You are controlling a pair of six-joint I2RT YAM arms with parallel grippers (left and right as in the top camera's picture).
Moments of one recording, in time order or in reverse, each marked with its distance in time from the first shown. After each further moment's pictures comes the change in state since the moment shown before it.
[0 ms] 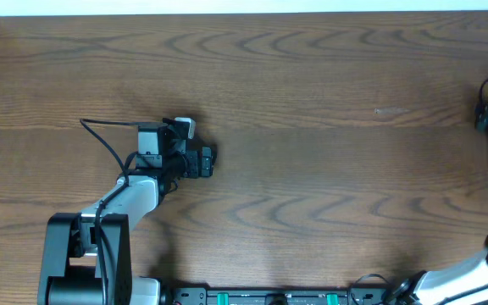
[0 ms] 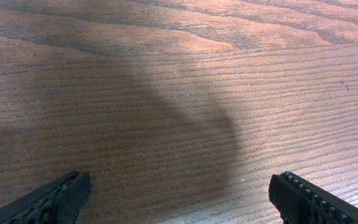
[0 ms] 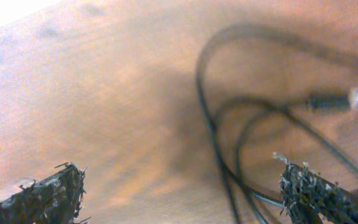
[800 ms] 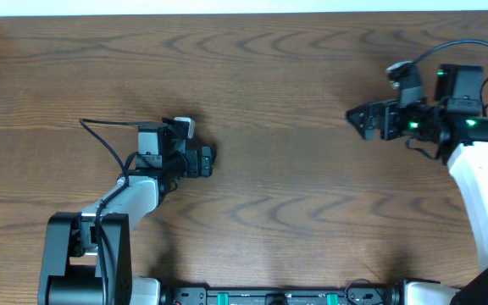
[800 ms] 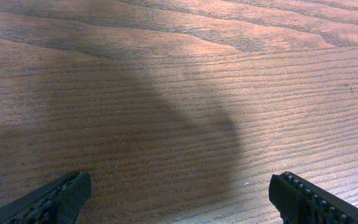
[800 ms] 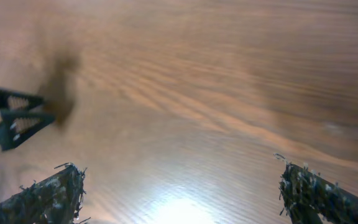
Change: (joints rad) left arm 0.000 0.001 -0.003 0.018 -0.011 0.000; right arm 0.647 -0.380 0.004 -0.587 -0.103 0.011
